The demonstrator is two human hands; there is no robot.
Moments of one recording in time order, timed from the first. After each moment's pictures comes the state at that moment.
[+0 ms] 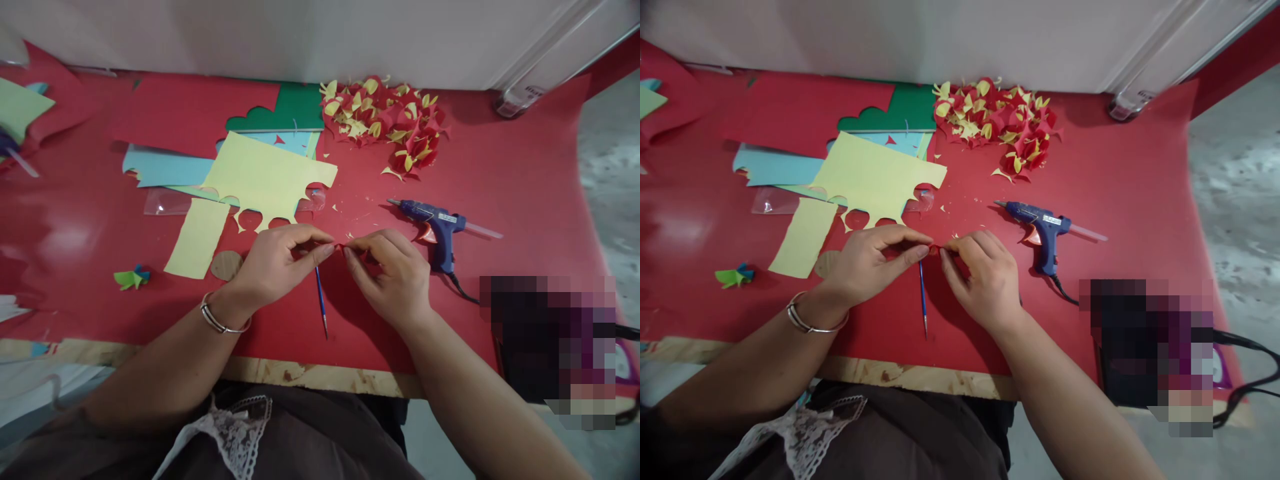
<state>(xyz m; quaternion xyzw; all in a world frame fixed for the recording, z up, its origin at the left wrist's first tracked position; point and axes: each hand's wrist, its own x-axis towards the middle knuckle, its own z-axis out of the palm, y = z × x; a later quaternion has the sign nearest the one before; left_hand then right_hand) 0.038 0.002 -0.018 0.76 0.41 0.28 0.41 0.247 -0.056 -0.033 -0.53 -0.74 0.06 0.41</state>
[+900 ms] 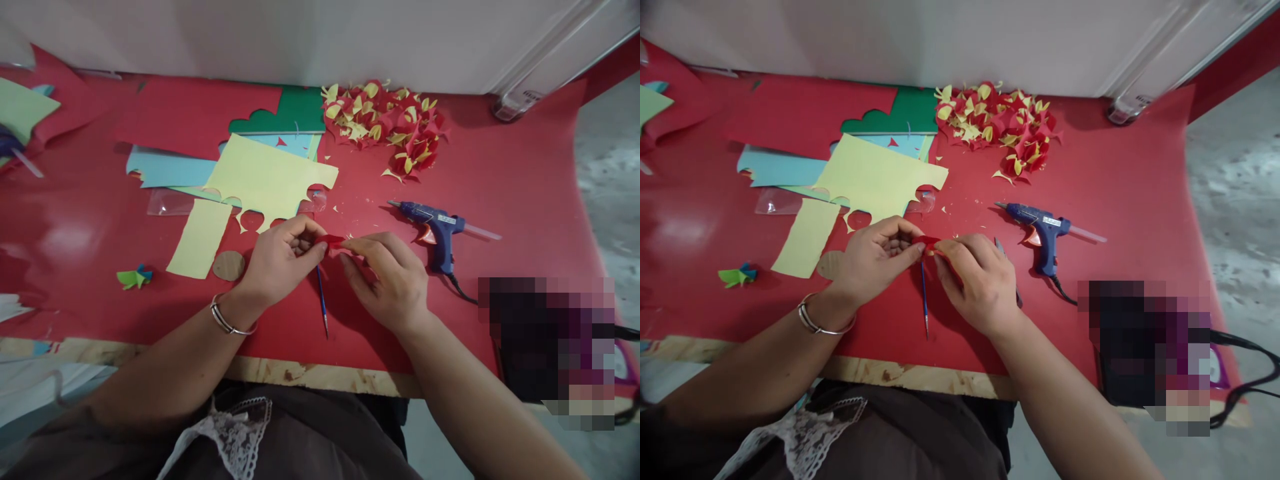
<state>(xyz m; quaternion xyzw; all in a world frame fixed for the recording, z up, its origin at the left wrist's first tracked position) 0.046 -0.001 -0.025 0.67 0.46 0.34 0.48 0.240 -0.061 -0.031 -0.50 -0.76 0.01 0.41</state>
